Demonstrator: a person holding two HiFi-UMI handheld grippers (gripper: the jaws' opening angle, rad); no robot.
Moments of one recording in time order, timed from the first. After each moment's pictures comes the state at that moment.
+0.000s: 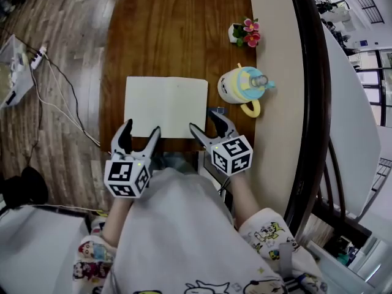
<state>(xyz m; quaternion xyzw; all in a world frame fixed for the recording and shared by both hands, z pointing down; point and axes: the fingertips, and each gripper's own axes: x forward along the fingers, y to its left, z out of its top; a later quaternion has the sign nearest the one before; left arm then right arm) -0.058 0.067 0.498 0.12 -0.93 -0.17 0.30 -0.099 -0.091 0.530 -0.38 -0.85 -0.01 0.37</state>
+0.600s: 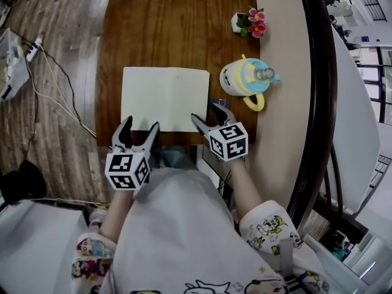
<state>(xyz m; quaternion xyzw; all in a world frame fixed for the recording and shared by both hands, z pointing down) -0.045 0.066 0.545 0.11 -0.91 -0.19 0.34 -0.102 -0.106 0.587 -0.36 -0.83 -0.05 0.43</state>
